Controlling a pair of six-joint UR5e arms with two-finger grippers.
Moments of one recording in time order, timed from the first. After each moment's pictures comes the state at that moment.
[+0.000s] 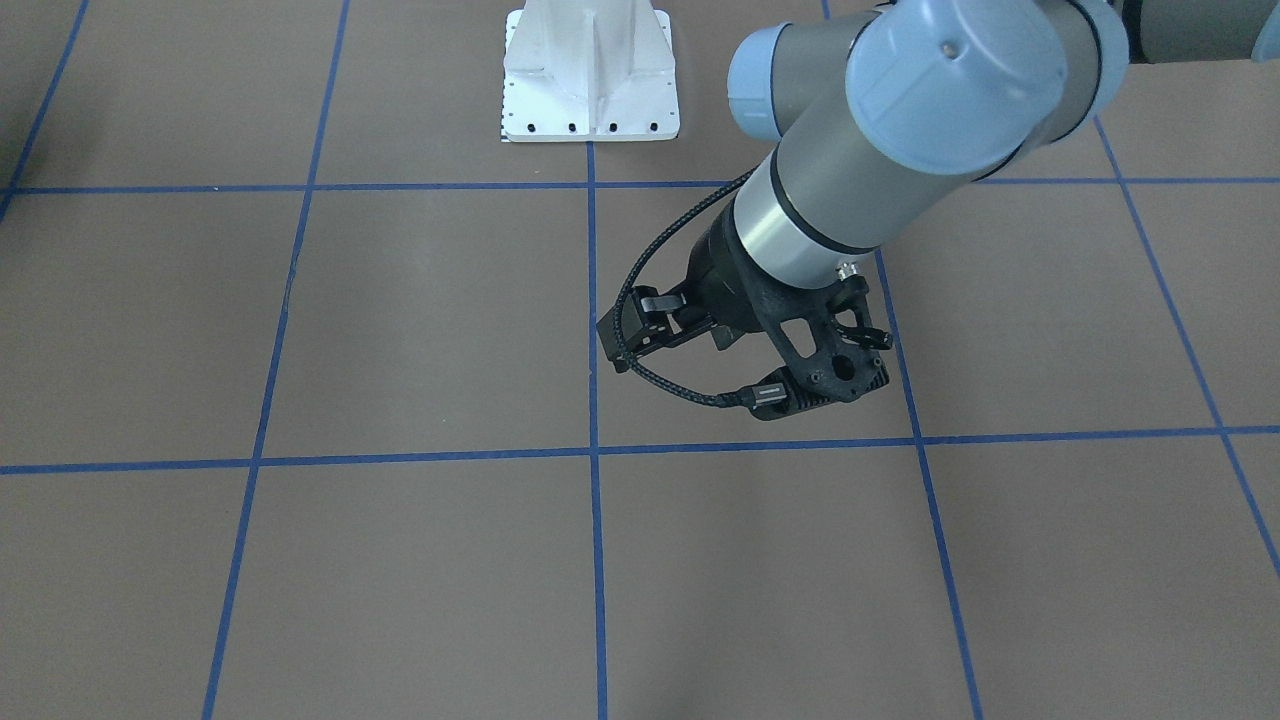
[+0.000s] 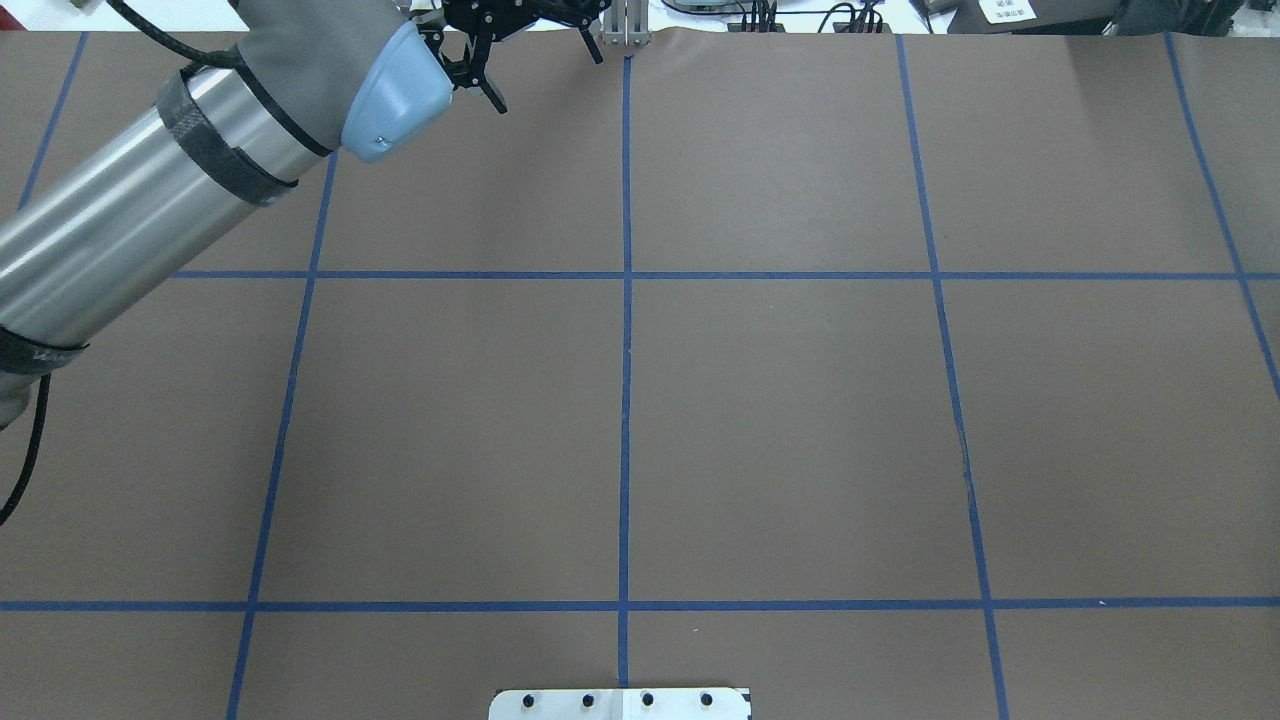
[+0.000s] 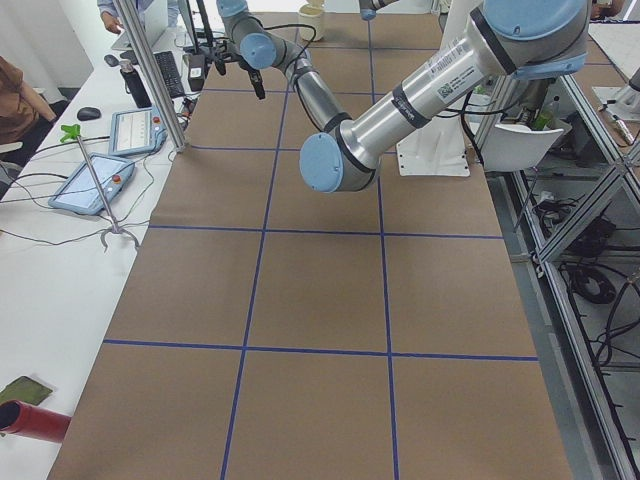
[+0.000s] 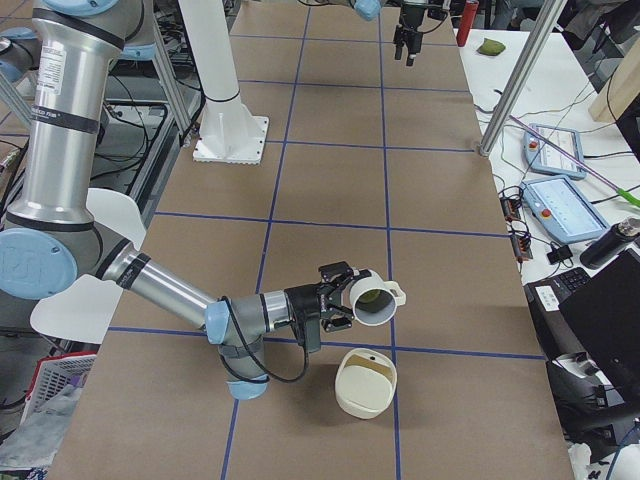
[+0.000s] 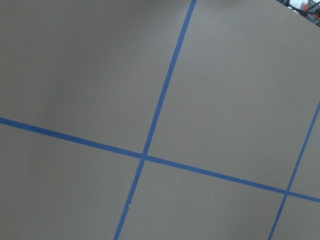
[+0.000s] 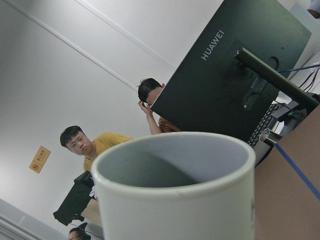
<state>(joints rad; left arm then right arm) -0.97 -2.58 -1.42 -1.58 -2.43 -1.32 1.35 -1.78 1.18 0.75 1.67 1.79</state>
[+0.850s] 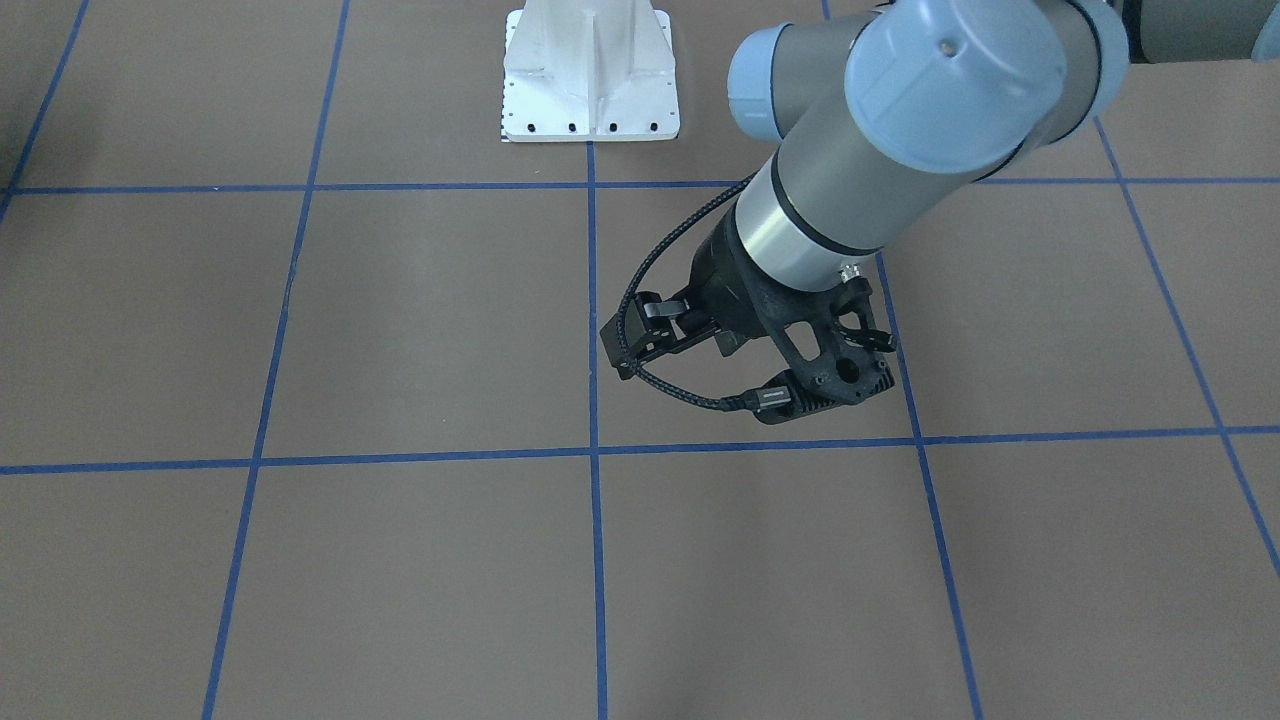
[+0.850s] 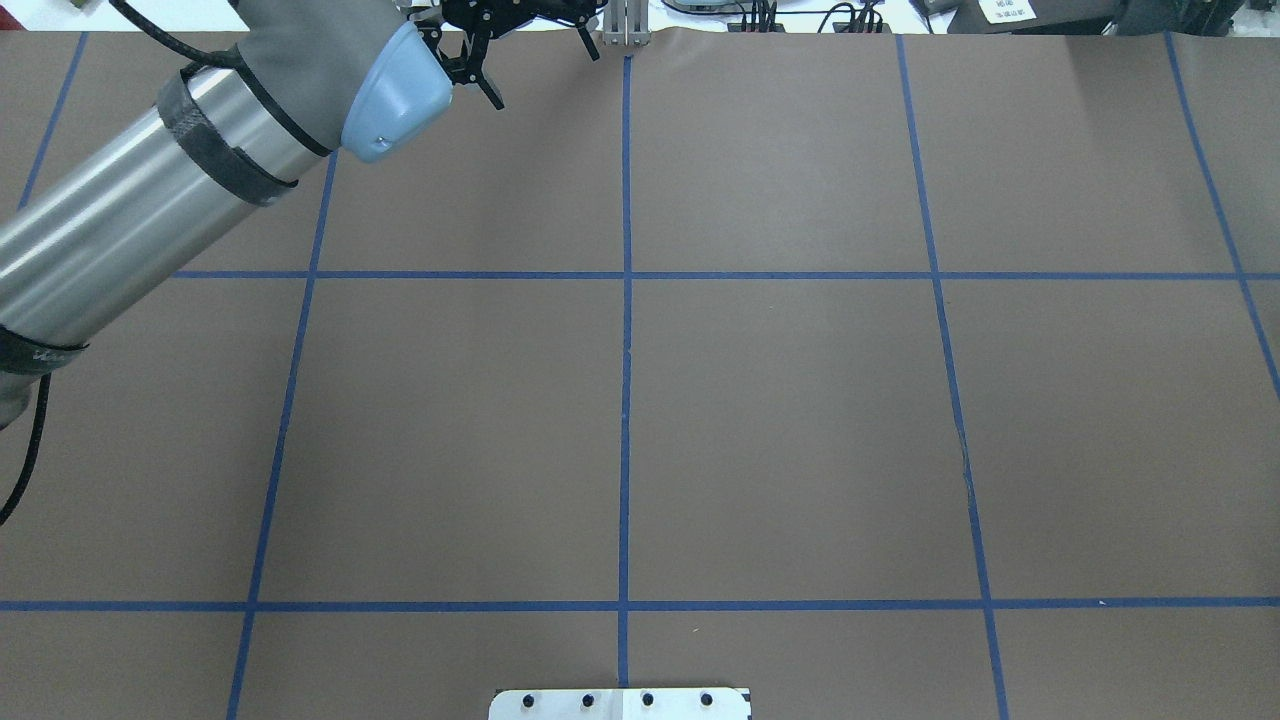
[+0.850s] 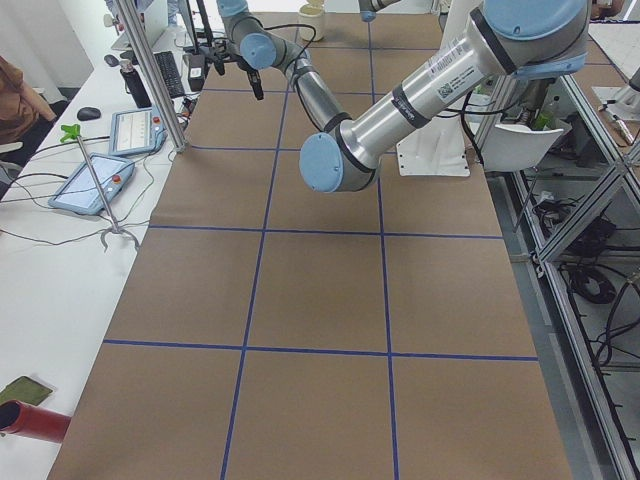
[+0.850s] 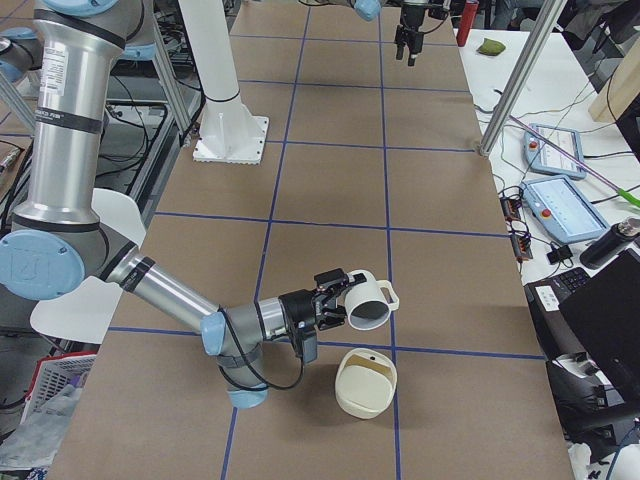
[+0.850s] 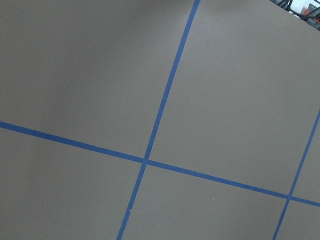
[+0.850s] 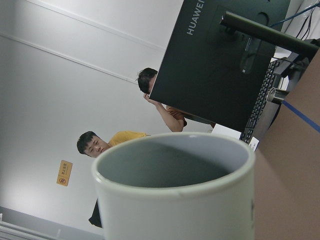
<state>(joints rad) -0.97 -2.58 -1.42 -1.58 -2.41 -1.32 1.35 -1.76 1.10 0.86 1.69 2.05</state>
